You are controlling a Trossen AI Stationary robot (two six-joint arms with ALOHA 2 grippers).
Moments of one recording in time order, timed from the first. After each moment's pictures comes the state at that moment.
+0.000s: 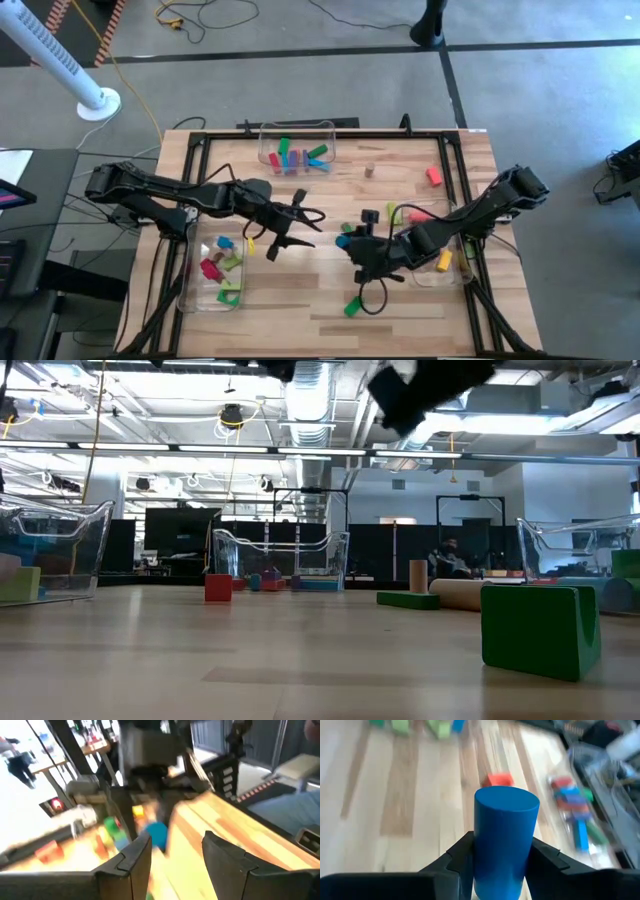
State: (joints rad) left arm -0.08 1.34 0.96 0.15 0.25 0.35; right arm 0.44 1.56 1.16 -0.41 0.66 0.14
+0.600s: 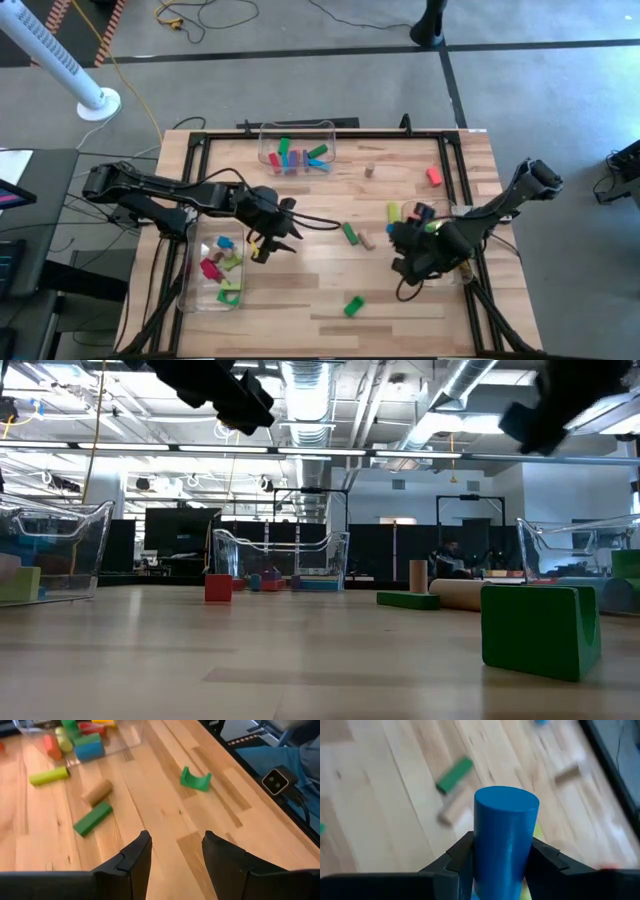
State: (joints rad) left arm -0.08 1.31 0.96 -0.27 0.25 0.21; right arm 0.58 1.40 1.16 -1.20 0.65 0.86
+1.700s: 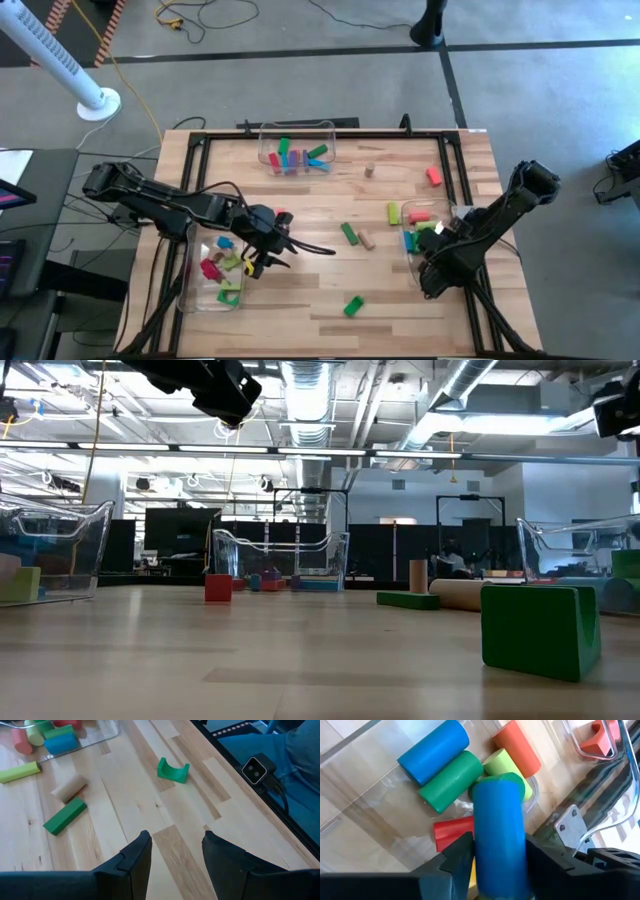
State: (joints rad) left arm -0.21 1.31 0.96 -0.30 0.17 0.16; right arm 0.77 1.43 0.91 -1.44 0.29 1.43
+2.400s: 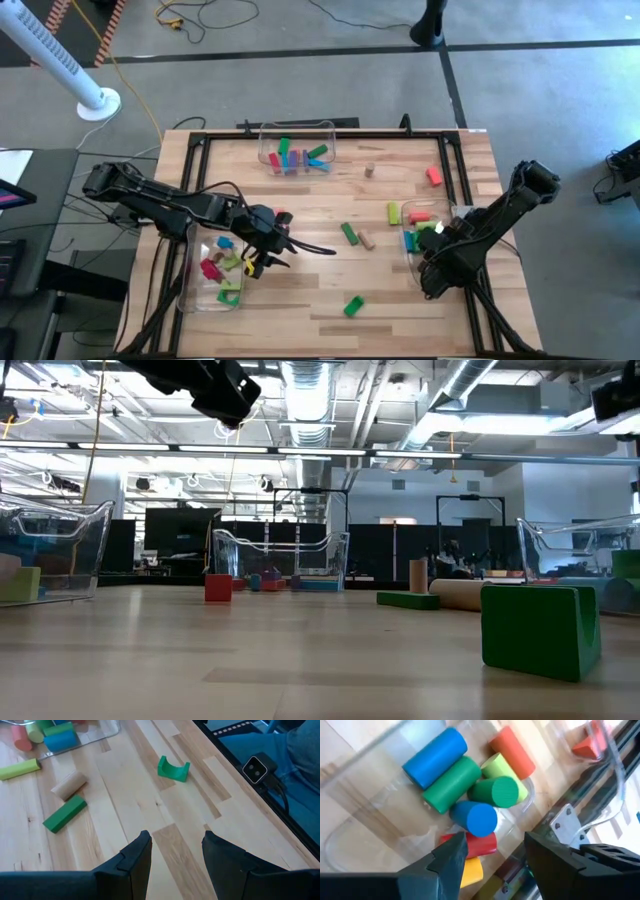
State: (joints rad) left arm -0.21 1.31 0.96 -0.31 0.17 0.15; right arm 0.77 1.43 0.96 -1.49 0.30 1.45
